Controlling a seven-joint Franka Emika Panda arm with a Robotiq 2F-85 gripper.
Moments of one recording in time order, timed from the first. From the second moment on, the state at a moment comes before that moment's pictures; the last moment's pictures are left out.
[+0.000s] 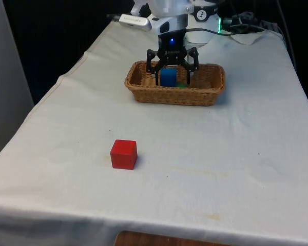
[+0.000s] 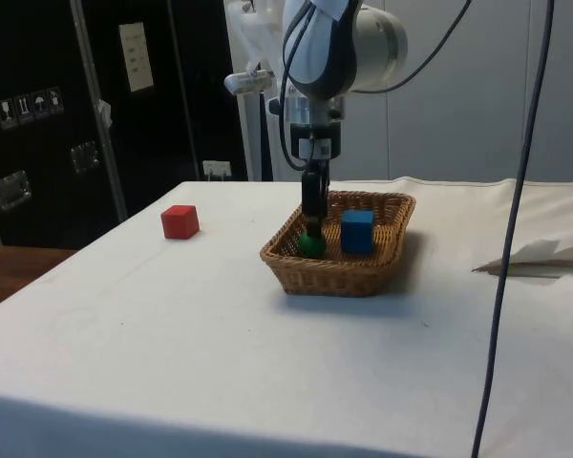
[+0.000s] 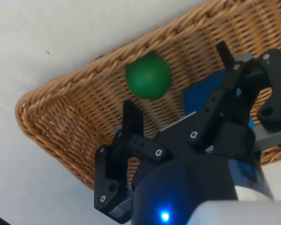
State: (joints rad) arm 0.38 0.26 -0.49 -2.47 0.38 2.74 -0.60
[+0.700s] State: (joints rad) arm 0.38 0.09 -0.49 -2.51 0.29 2.67 -0.47
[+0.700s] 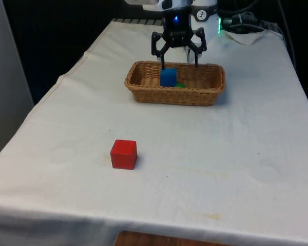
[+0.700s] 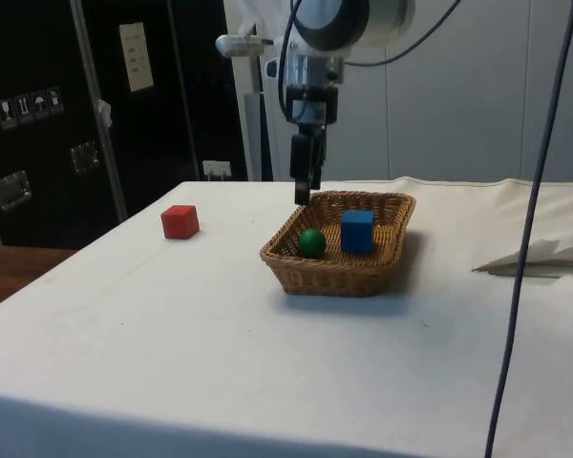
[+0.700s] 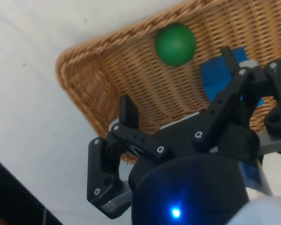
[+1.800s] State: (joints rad) arm 0.38 -0.03 -0.39 -2.34 0.15 2.48 -0.21
